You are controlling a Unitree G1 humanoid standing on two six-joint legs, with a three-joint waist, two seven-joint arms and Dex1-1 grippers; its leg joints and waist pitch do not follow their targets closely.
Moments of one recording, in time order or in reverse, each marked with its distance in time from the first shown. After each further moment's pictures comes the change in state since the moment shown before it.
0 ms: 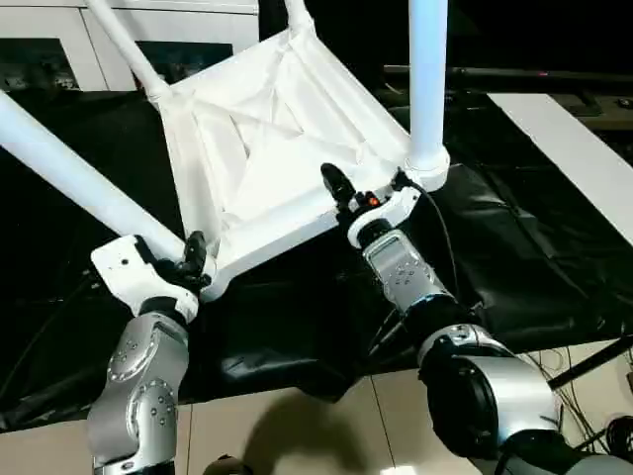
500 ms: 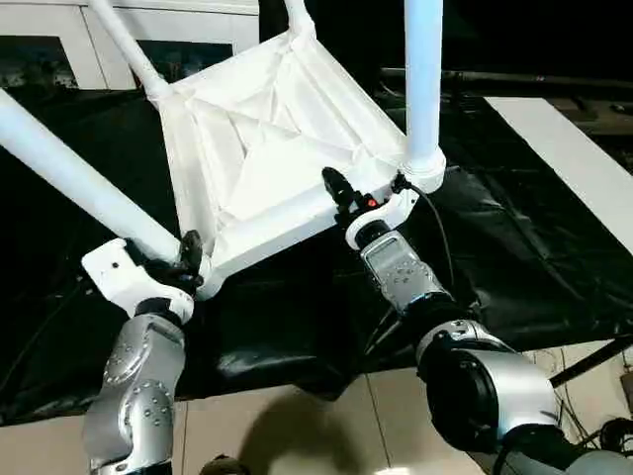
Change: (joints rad) left arm 0.004 -0.002 0.042 0.008 -0.086 -0.014 0.018; right arm -0.025 0.000 -0.030 0.054 0.012 -0.010 0.000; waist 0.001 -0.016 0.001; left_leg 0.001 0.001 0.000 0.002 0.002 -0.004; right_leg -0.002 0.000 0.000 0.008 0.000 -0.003
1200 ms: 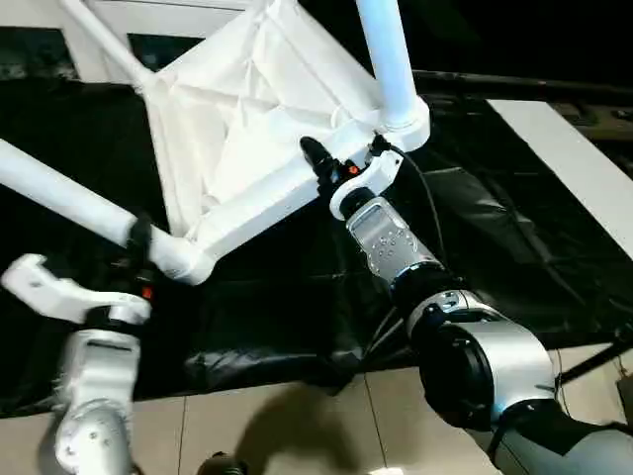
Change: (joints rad) left arm 0.068 0.102 0.132 -0.075 -0.243 -0.114 -0.171; right arm -0.134 -0.015 0.036 0.032 -0.100 -0.040 -0.057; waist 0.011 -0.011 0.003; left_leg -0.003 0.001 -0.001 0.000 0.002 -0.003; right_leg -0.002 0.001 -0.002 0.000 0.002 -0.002
